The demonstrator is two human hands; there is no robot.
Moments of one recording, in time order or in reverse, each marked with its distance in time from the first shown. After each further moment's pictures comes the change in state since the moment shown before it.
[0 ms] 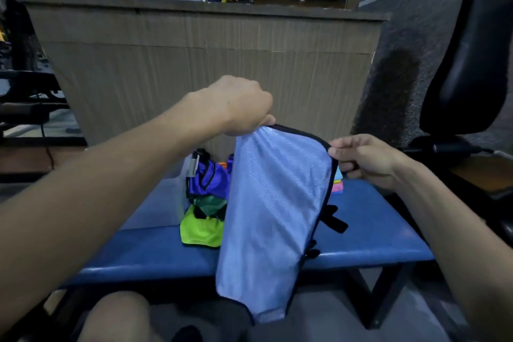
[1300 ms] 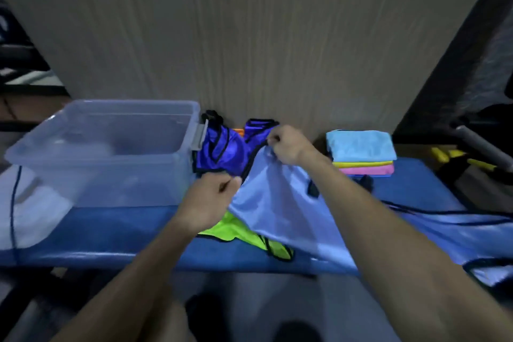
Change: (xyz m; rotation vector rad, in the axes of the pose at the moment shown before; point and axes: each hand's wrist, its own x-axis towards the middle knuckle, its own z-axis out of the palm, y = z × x) left_hand -0.057 0.054 0.304 -1.163 0.038 -0.635; right_hand 0.217 0.105 0.150 -0.810 -0.030 -0.067
